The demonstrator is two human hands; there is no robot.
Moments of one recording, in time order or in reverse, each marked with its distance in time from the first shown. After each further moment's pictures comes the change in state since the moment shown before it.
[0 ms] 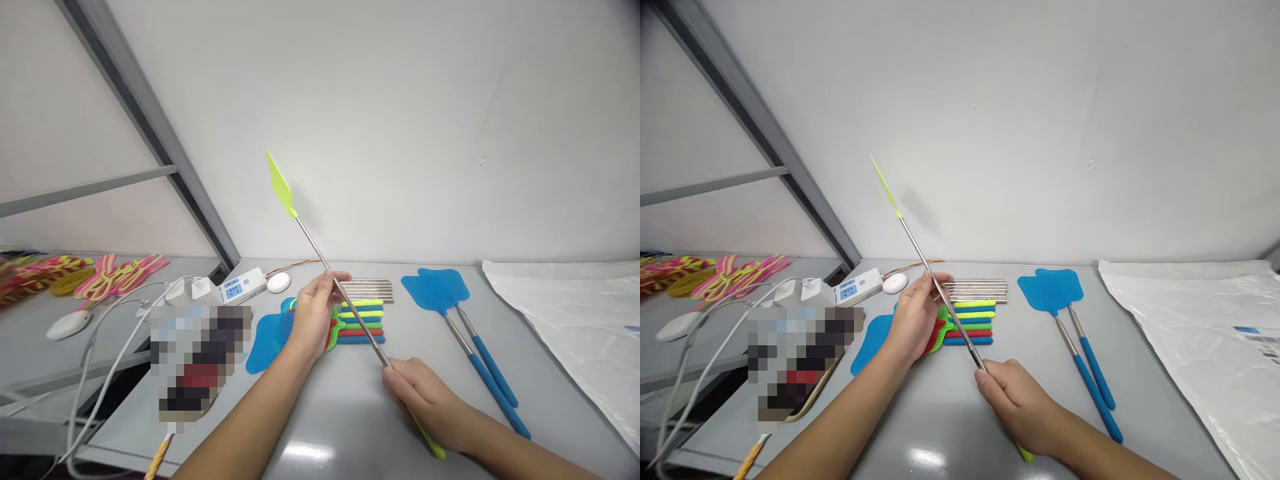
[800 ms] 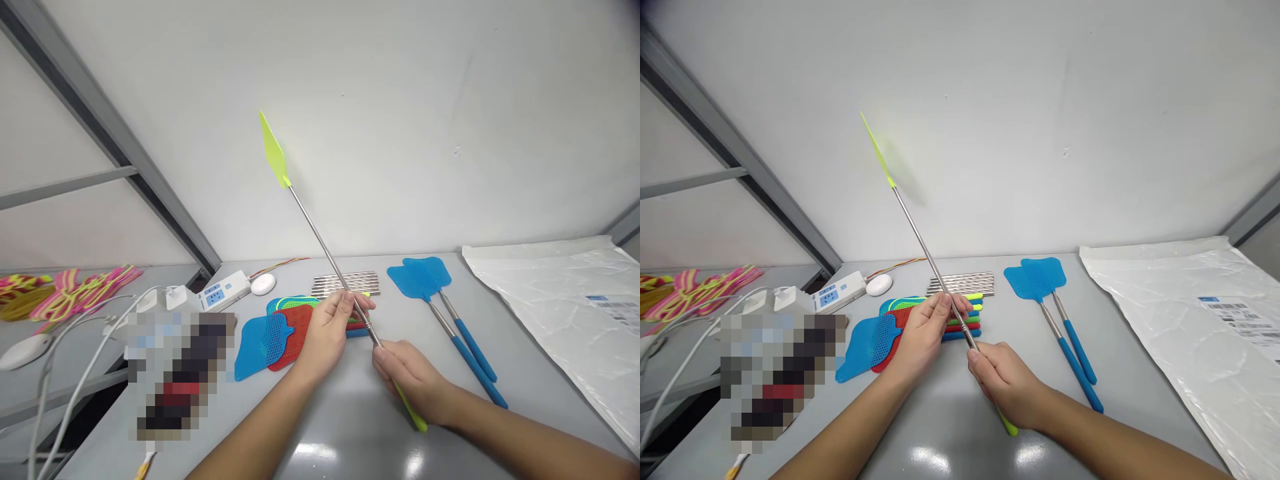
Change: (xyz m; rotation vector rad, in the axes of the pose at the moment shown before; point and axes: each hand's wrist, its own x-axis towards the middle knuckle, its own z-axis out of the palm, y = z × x) left_hand -0.026 -0.006 0.024 0.194 -0.325 -0.052; right_hand 0.003 0.005 0.000 0.129 0.147 -0.043
